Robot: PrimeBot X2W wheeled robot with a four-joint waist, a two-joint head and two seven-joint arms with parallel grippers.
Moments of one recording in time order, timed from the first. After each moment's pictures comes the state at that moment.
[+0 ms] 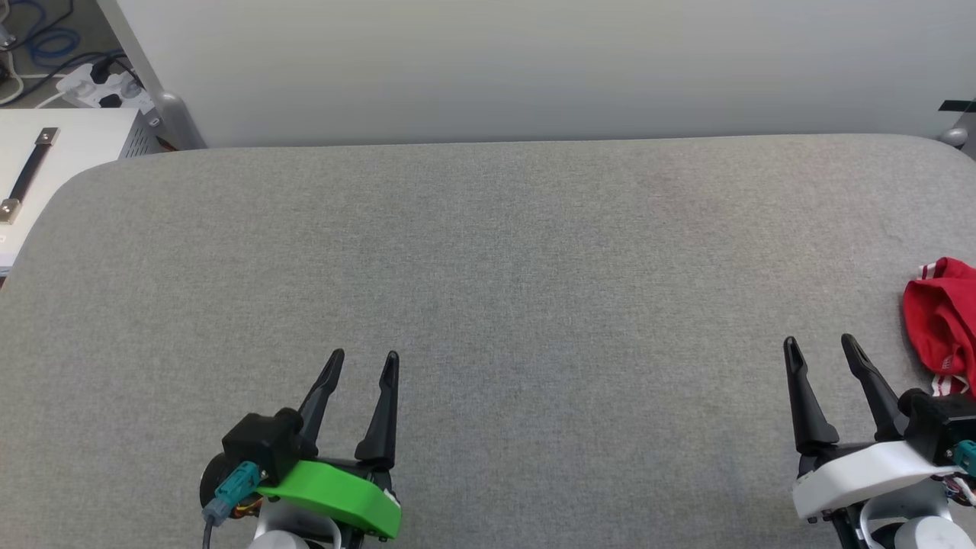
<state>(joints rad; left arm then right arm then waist) -0.03 0.08 -0.17 0.16 -0.33 -0.13 -0.26 0.00 -0.18 0.01 0.07 0.26 0.13 -0.18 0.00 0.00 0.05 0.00</state>
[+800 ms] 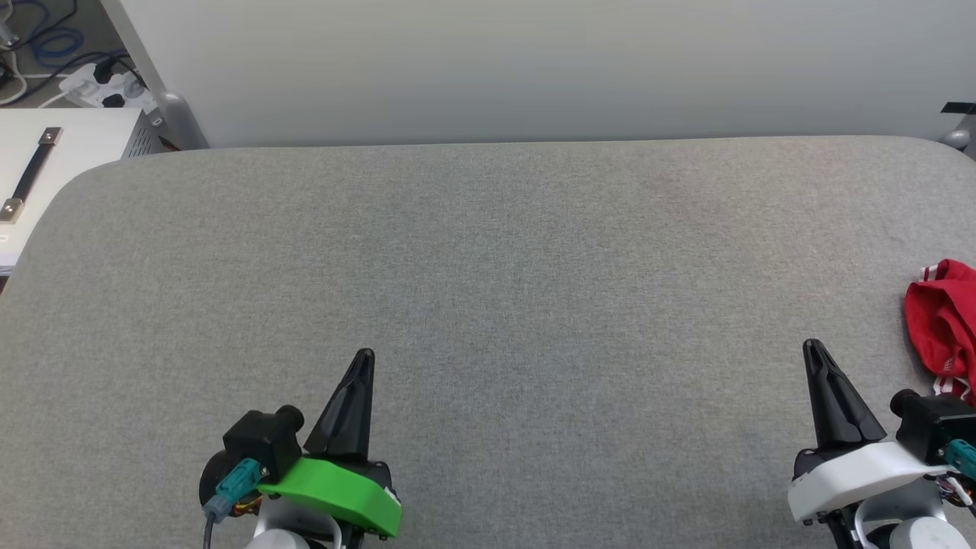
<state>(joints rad) -0.03 0.09 -0.17 0.15 -0.32 -0.12 -0.24 0.00 -0.18 0.02 0.08 0.26 0.13 -0.17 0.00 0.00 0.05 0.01</state>
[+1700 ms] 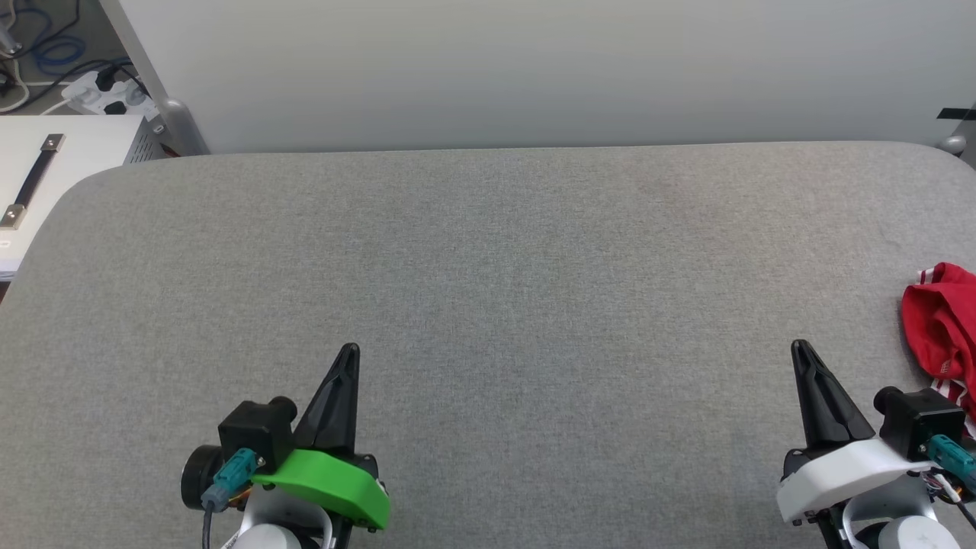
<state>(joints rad) -0.03 0.08 -0.13 0.12 -0.25 -0.10 -0.19 0.00 -0.15 0.01 0.07 0.20 0.13 -0.13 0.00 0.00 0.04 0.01</state>
